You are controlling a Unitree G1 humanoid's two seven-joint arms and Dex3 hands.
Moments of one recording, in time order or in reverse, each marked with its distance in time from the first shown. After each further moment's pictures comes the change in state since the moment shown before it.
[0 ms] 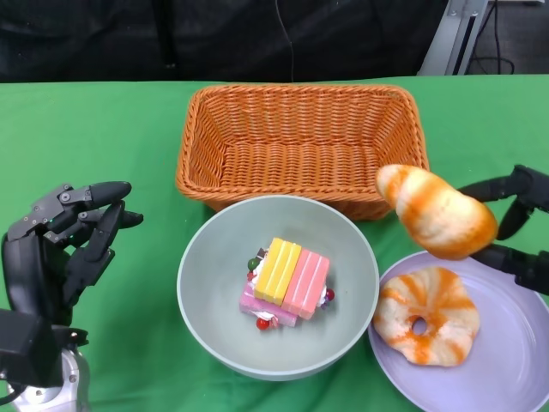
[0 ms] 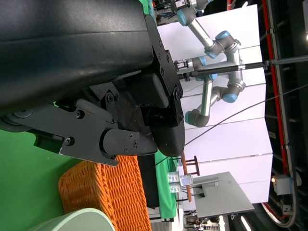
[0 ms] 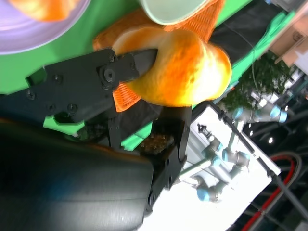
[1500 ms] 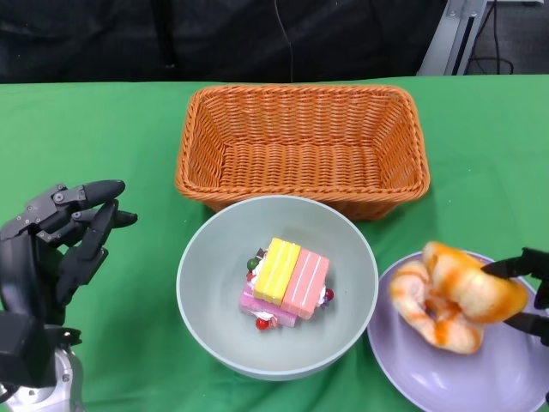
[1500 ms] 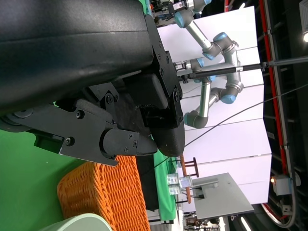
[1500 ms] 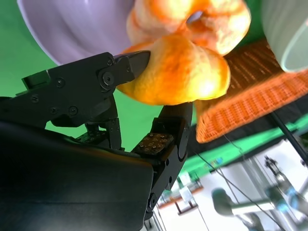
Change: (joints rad) left arm 0.005 0.009 0.017 -0.019 0.000 0.006 -0.012; right arm 0.044 -0.123 0.091 0.282 -0.236 -0.008 -0.228
